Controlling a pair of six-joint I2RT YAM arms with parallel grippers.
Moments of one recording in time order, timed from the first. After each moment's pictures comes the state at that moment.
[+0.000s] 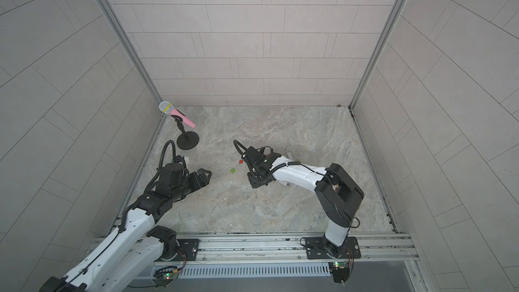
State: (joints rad) left arm -0.29 0.75 0.44 -0.41 0.11 -0.70; right arm 0.81 1.70 1.19 -0.69 0.05 0.34
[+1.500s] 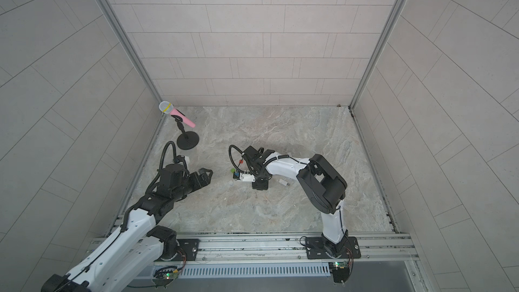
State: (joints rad) left arm -0.29 0.76 0.40 -0.34 0.09 -0.68; right arm 0.77 1.90 1.25 -0.72 -0.09 -0.71
